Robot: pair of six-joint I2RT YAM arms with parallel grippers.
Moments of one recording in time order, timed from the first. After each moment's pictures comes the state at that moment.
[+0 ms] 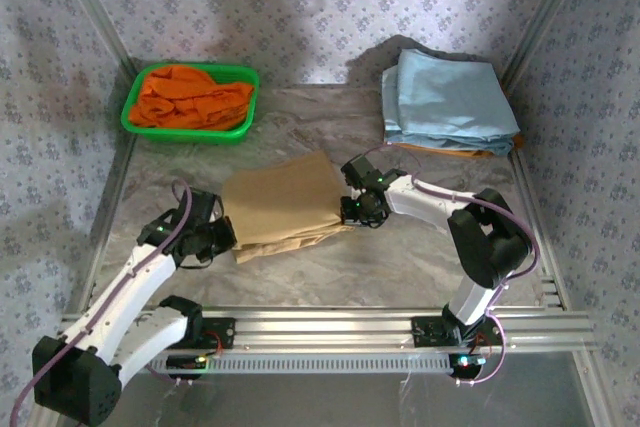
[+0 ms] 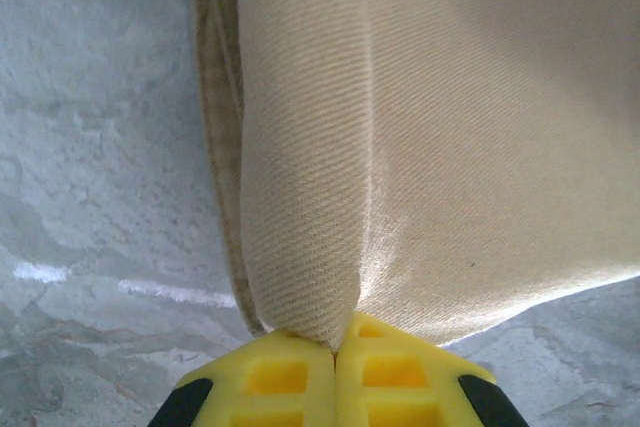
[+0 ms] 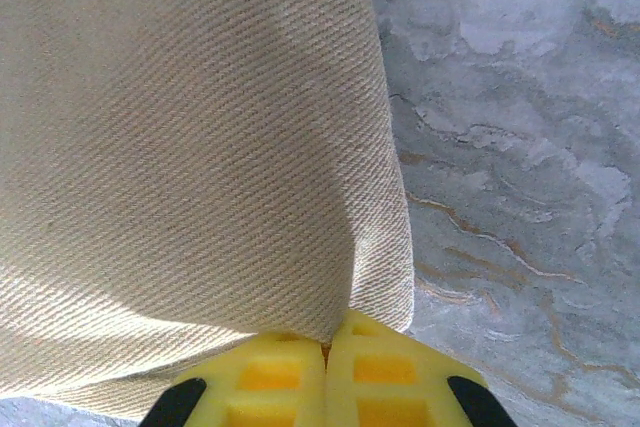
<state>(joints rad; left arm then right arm) -0.36 0.87 0.62 -0.85 0.10 -0.77 0.64 1.70 1.04 -0.57 -0.14 0.56</state>
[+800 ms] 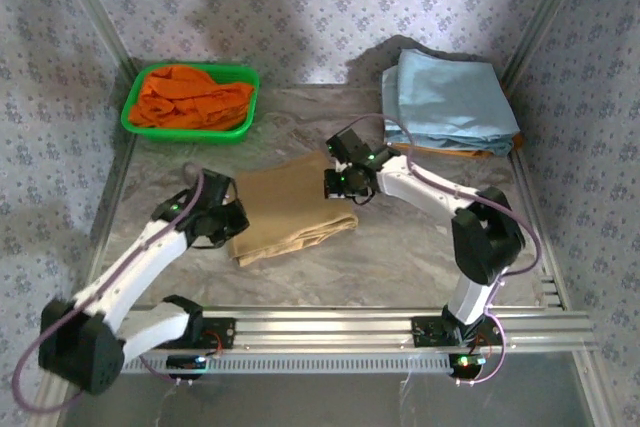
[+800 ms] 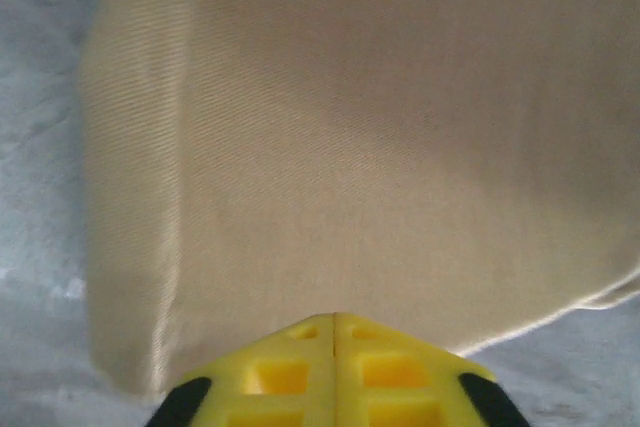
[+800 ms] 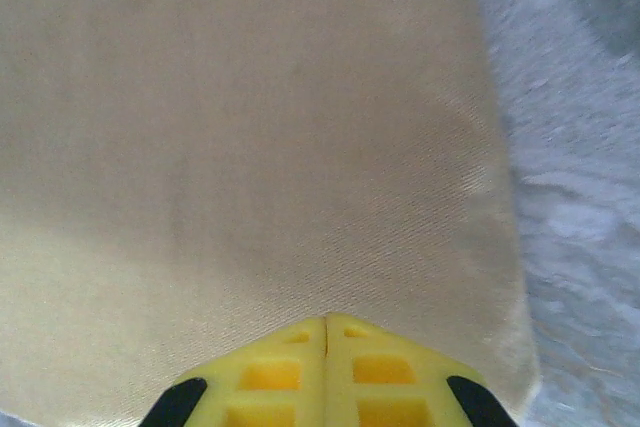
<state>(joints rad) -0.44 1.09 0.76 -0.75 0.10 -0.90 0.69 1.75 1.33 -0.67 -0.11 0.56</state>
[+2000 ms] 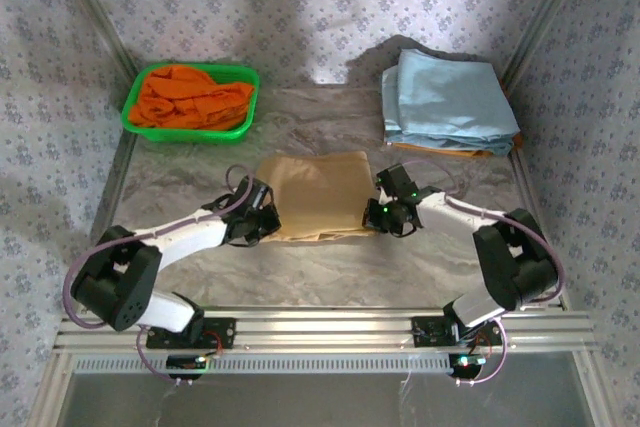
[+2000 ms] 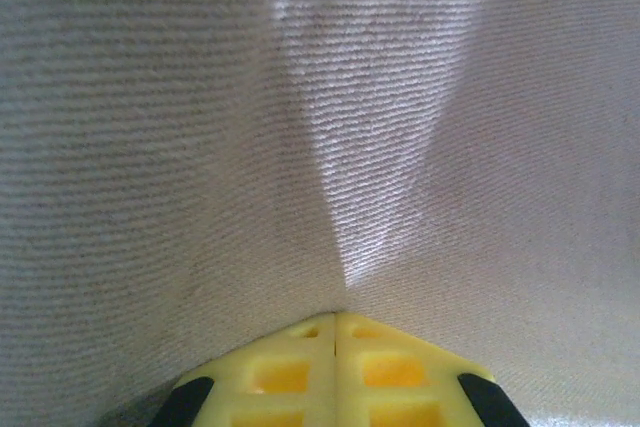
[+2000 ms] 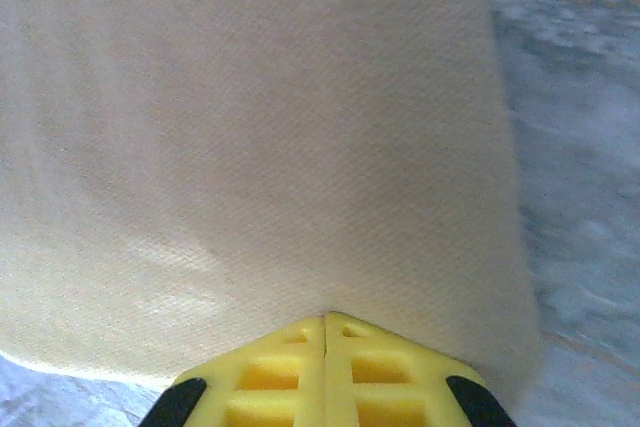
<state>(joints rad) -0.58 1.41 0.66 -0.27 0.09 -0.95 0.48 1.50 0.77 -0.40 -0.26 0.67</state>
